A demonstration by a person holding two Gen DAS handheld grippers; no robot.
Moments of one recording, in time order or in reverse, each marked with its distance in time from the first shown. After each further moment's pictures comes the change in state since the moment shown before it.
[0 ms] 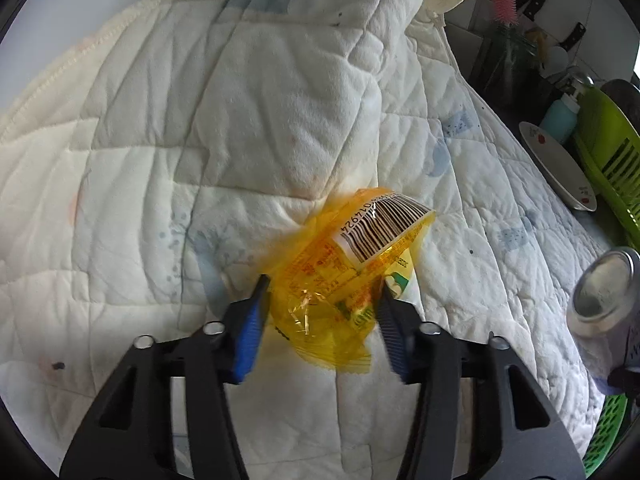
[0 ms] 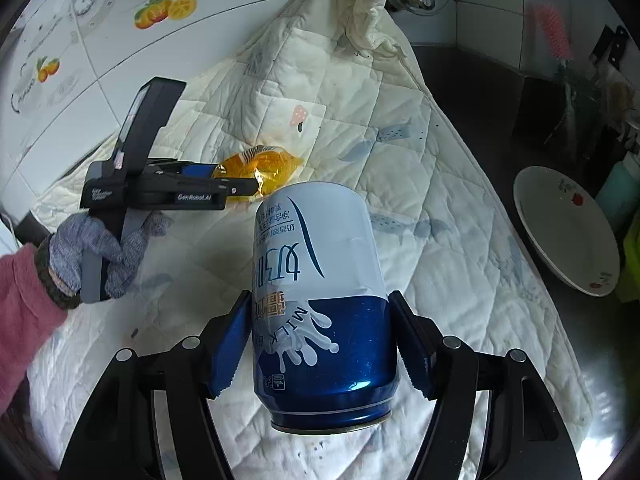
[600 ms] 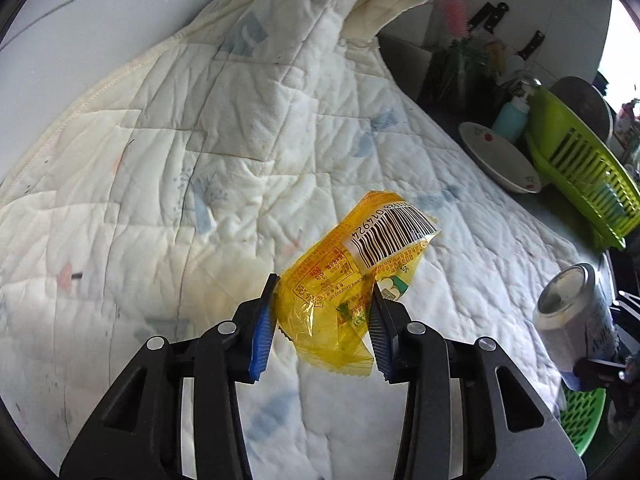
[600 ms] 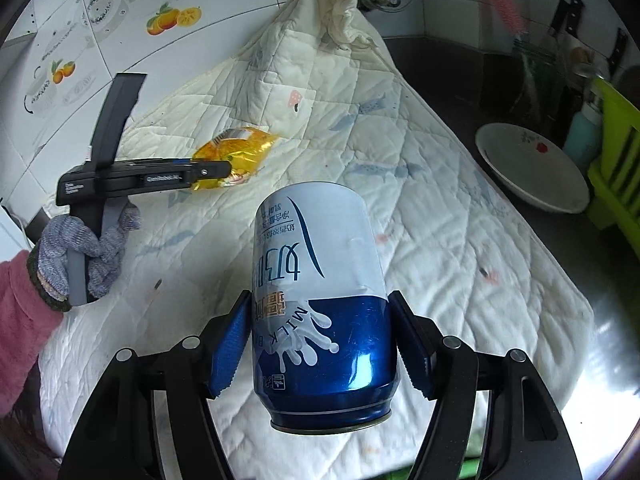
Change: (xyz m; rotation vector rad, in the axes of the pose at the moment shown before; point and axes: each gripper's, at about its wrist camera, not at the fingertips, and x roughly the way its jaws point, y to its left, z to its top) left arm -0.089 -0.035 -0.051 -0.001 -0.060 -0.053; right arm -0.060 0.018 -0.067 0.101 -0.017 -0.019
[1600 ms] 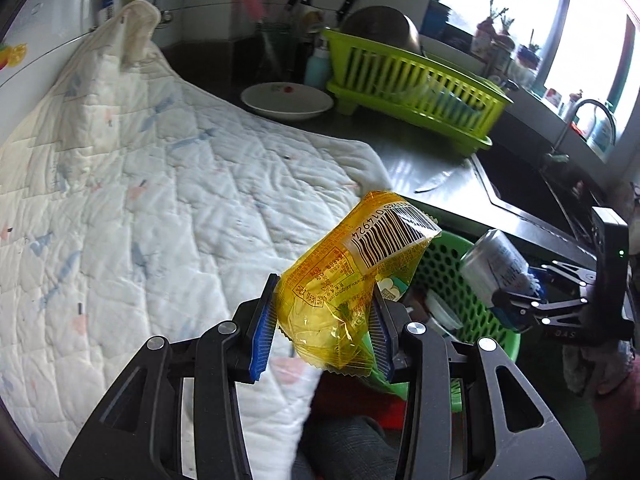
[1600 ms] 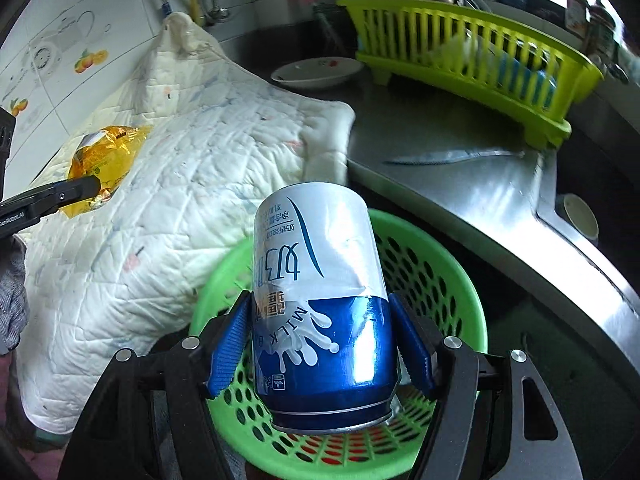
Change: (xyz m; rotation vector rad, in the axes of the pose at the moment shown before) left arm -0.102 -0.208 -0.140 0.232 -0.008 -0.253; right arm -0.155 -0.068 -0.215 0.306 -0.018 -0.286
